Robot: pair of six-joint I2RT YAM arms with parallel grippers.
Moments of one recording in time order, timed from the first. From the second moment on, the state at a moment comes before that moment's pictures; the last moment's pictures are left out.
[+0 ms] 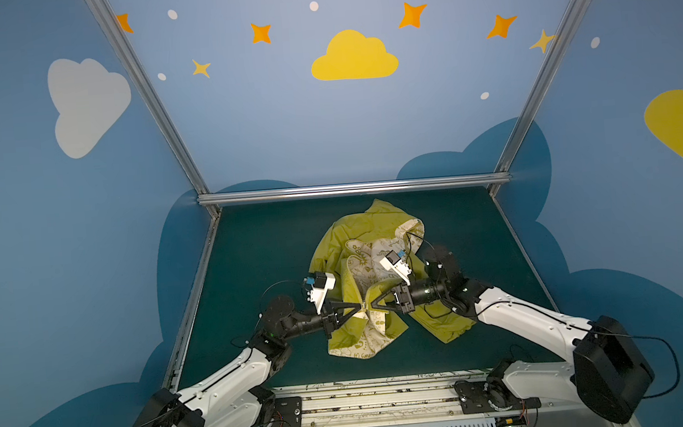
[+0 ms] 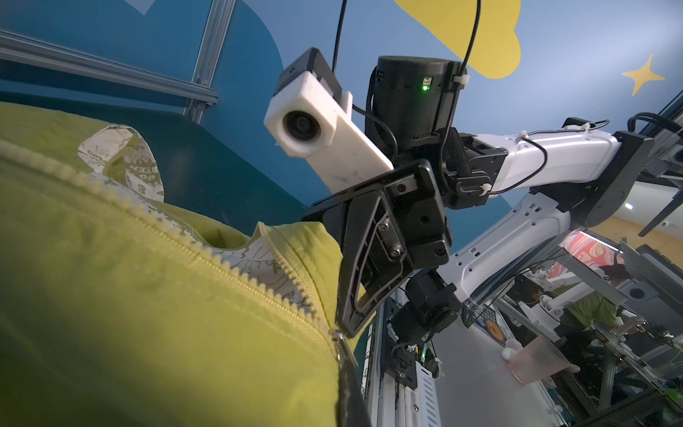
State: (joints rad) left arm -0.56 1.02 0.26 0.71 0.77 -0.52; right arm 0.67 1.26 0.70 0.04 -0.98 0.56
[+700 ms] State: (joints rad) left arm -0.51 1.10 0.30 0.69 0.91 -0.52; right arm 0.72 1.23 0.77 -0.19 -0.90 0.30
